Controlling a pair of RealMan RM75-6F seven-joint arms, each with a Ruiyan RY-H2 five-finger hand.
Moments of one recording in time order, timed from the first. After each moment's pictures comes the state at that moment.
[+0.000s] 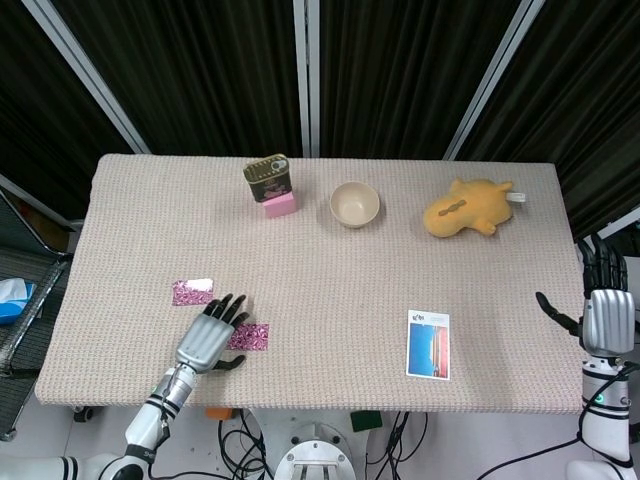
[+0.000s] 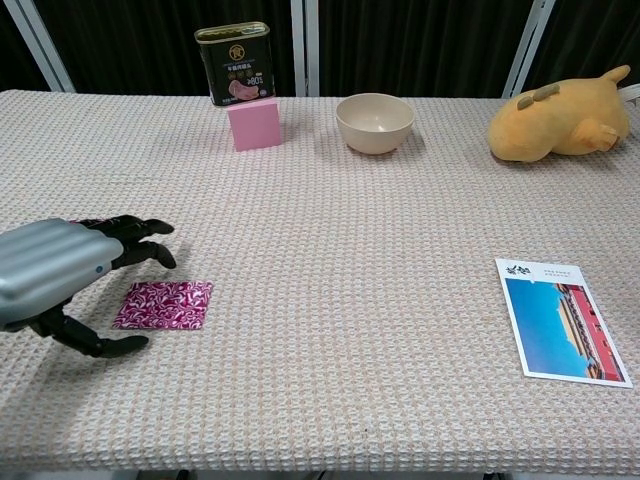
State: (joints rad) left arm -0.43 -1.58 0.04 -1.67 1.25 1.15 0.71; right arm 0.15 -1.42 0.21 -1.22 -1.47 1.63 0.26
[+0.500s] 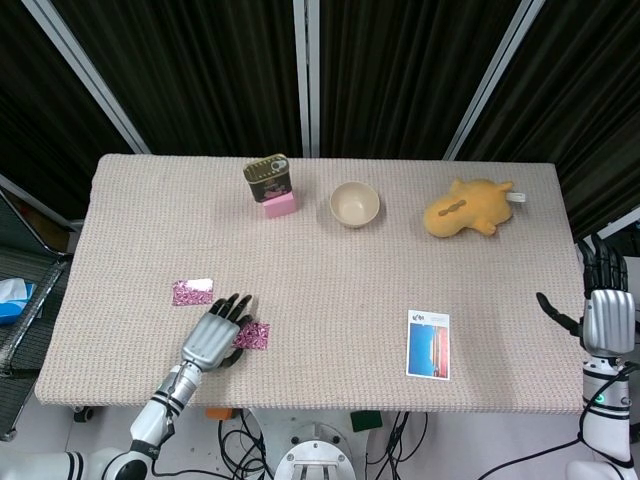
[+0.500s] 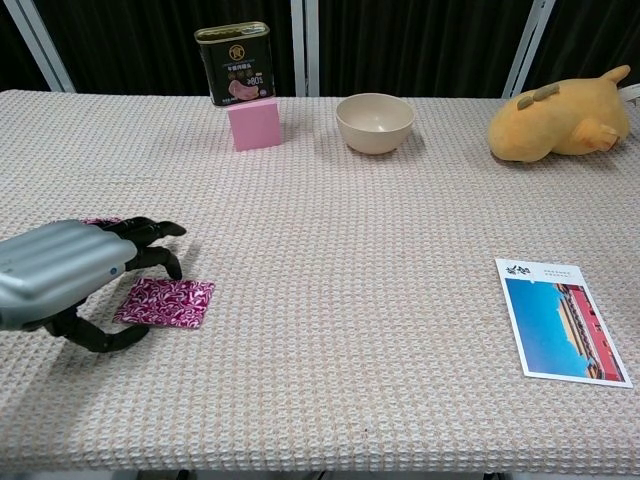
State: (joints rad) left arm -0.45 -1.60 0.04 -1.64 1.25 1.12 0.70; right arm 0.15 -1.42 0.20 -1.22 -1.47 1.62 0.25
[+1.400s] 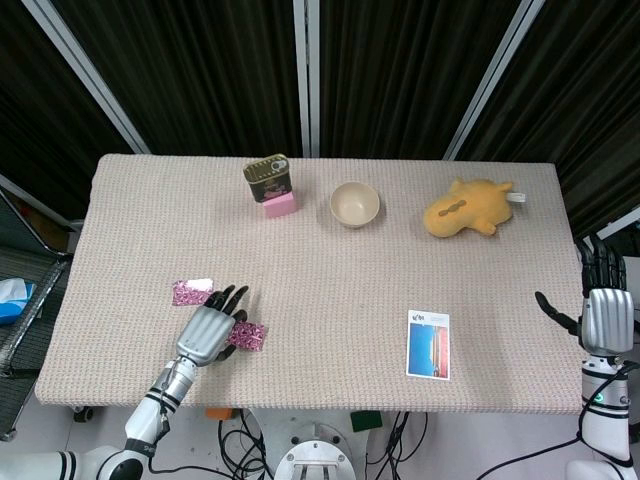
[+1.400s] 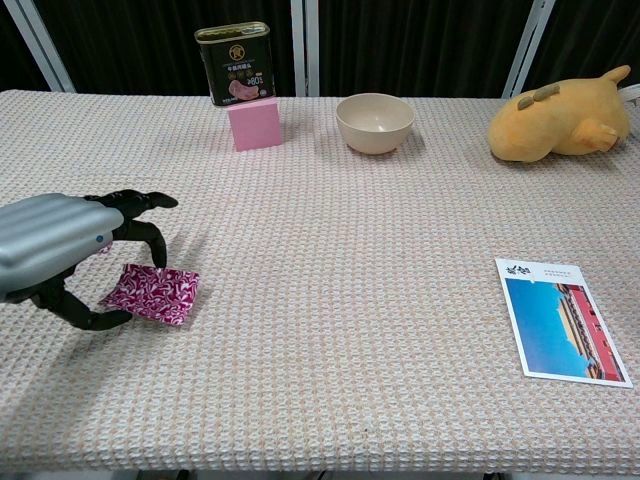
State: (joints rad) left arm -0.45 -1.55 0.01 -1.70 1.26 1.15 0.64; right arm 0.16 -1.41 0.20 -1.23 -1.47 1.62 0.24
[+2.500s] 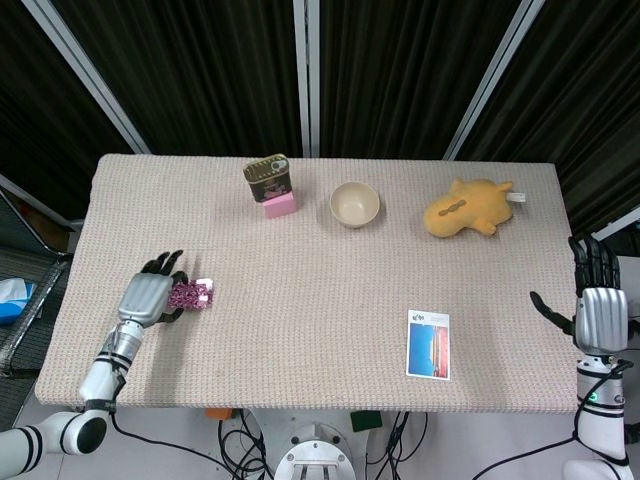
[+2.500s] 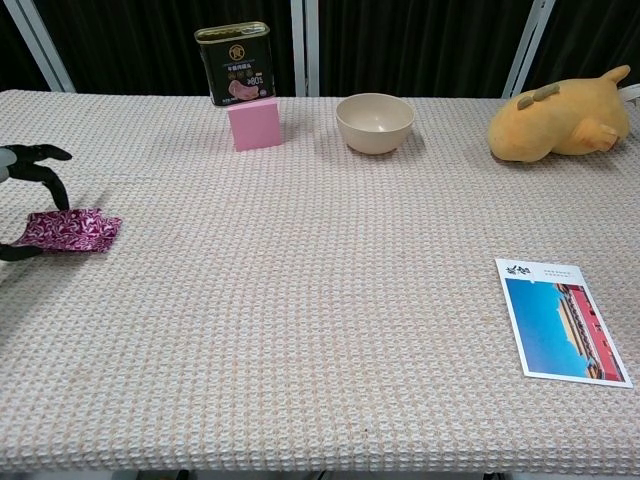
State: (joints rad) left arm -0.47 -1.42 -0.08 -1.47 1.17 1.04 0.31; right arm 0.16 -1.41 0.20 -1.26 -1.48 1.62 0.19
